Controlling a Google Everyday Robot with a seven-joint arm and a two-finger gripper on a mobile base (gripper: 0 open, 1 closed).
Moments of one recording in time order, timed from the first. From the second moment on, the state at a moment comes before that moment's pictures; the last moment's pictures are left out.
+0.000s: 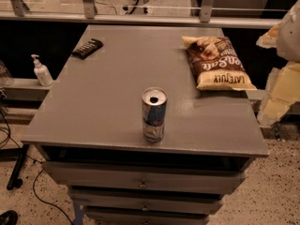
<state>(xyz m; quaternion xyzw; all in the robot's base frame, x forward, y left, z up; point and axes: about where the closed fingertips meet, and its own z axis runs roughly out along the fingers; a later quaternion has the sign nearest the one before) 0.438 -0.217 0.976 -0.60 0.78 -0.03 0.16</state>
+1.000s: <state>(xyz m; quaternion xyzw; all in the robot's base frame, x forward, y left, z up) 0.447 -0.180 0.974 -0.60 0.77 0.04 0.22</state>
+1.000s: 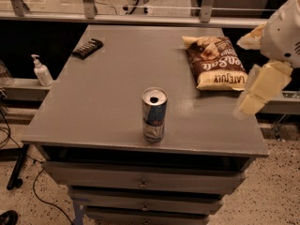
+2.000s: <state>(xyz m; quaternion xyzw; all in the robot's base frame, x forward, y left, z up) 0.428 -0.059 0.918 -0.61 0.68 0.23 0.33</state>
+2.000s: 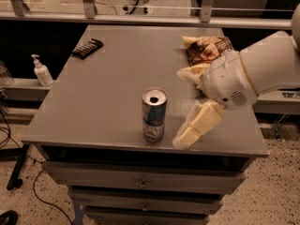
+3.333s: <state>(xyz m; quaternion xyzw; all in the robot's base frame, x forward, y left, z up) 0.464 -0.013 0.907 -0.54 0.68 0.31 0.38</state>
